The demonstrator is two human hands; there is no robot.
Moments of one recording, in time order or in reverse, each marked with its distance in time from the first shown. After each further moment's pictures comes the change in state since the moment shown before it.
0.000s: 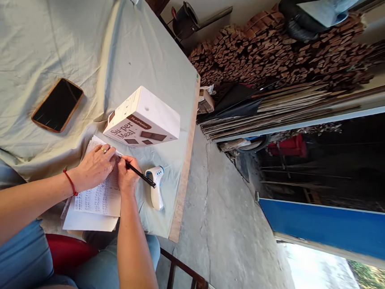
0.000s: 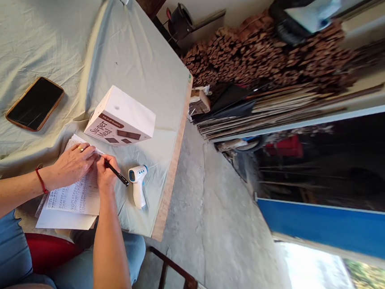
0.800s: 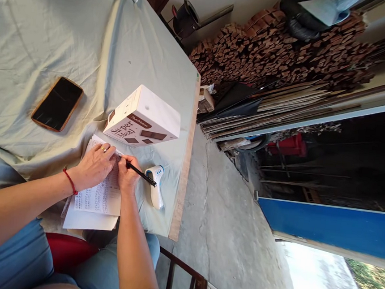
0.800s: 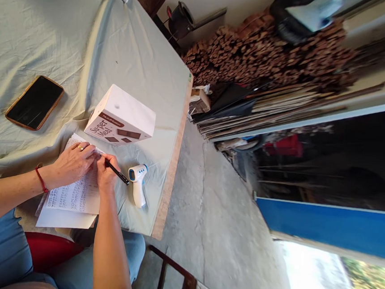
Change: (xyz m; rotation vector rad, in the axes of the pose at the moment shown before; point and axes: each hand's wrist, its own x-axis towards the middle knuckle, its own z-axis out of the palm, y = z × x) left_hand 0.000 -0.001 -0.003 -0.019 -0.031 0.000; right_hand -0.001 0.000 0.000 -0.014 0.027 -0.002
